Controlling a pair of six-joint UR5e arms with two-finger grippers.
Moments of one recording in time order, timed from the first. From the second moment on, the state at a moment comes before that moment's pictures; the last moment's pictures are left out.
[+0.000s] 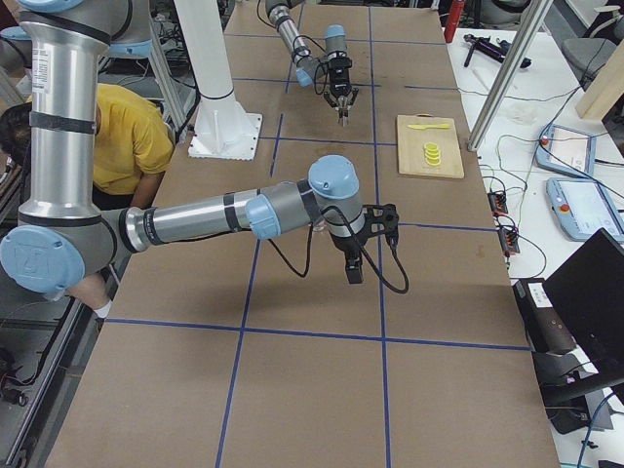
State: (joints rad) left arm -0.57 -2.21 -1.31 -3.01 -1.95 -0.09; right arm 1.50 -1.69 1.94 -1.40 2.33 0.35
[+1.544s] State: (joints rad) left arm -0.58 -2.19 -1.31 -3.03 -1.96 -0.09; right arm 0.50 -1.91 2.18 -0.93 1.23 1.45
